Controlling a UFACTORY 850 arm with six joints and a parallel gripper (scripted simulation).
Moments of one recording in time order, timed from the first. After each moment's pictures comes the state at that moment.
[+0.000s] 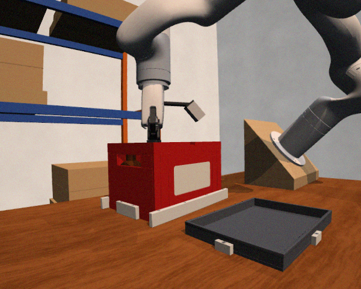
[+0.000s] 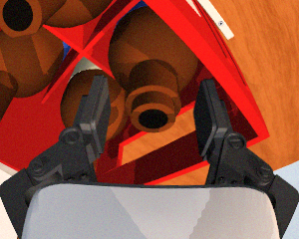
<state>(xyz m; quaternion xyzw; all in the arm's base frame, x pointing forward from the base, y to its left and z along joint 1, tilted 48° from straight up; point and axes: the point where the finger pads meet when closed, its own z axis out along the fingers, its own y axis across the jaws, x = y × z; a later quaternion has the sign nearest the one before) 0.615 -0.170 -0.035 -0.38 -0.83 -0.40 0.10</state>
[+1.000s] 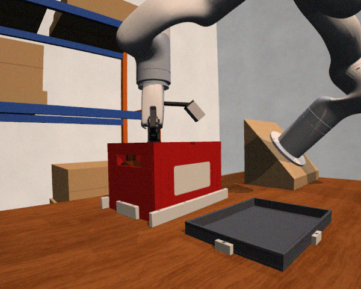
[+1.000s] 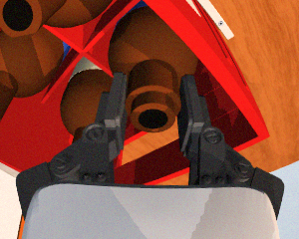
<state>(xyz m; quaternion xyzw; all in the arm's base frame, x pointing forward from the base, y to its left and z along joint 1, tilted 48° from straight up) 0.615 -0.170 -0.035 -0.38 -0.83 -0.40 0.10</state>
